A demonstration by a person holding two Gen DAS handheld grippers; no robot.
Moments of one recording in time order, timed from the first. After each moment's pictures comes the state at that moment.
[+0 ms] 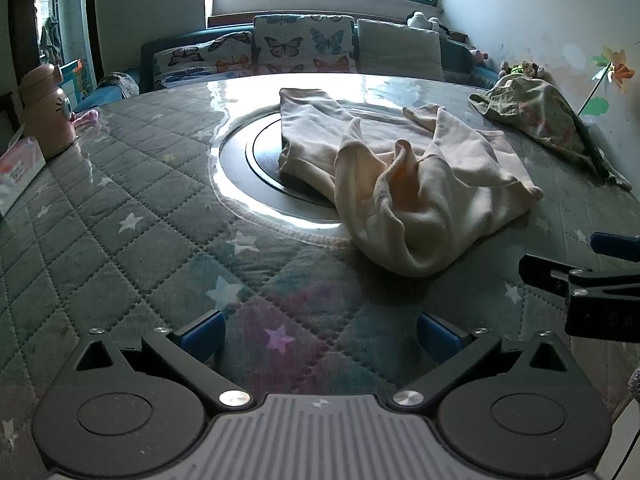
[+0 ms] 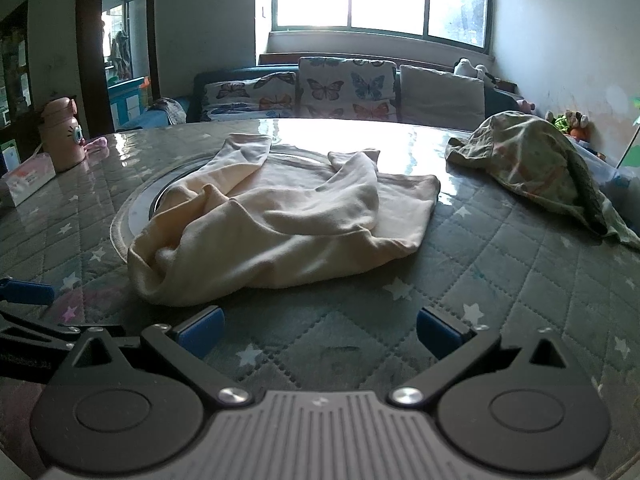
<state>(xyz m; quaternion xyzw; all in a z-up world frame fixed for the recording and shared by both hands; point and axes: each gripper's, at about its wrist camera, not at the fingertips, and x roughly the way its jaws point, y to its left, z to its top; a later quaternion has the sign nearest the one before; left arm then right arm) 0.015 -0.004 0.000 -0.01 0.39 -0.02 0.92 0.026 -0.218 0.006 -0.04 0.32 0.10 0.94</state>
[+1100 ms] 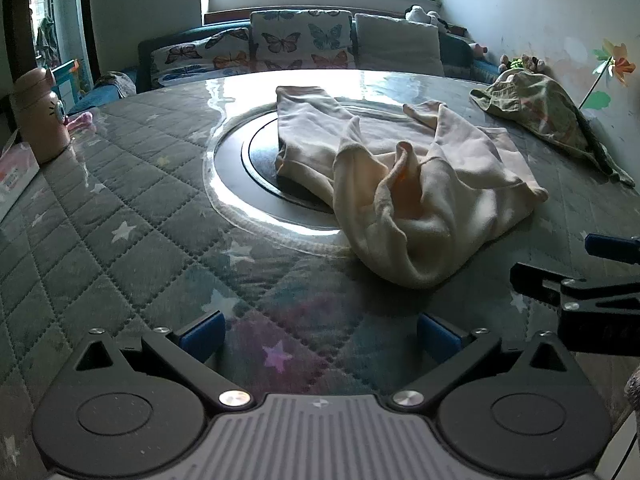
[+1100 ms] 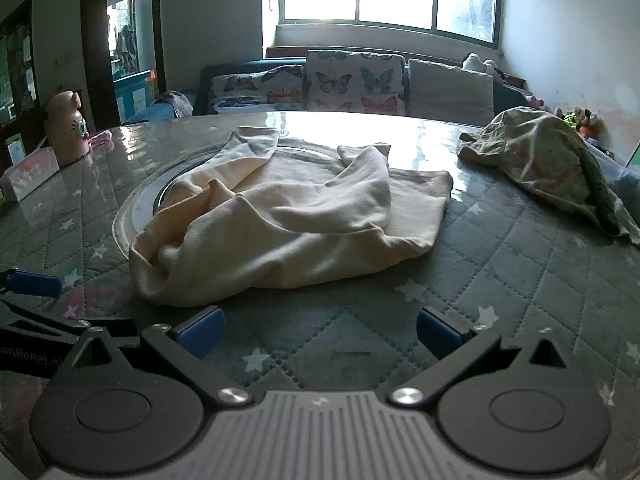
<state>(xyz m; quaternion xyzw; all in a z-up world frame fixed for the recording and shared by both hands) 0.030 -0.005 0.001 0.00 0.40 -0.02 0.92 0.037 -0.212 0.002 -0.04 0.34 0.11 0.93</state>
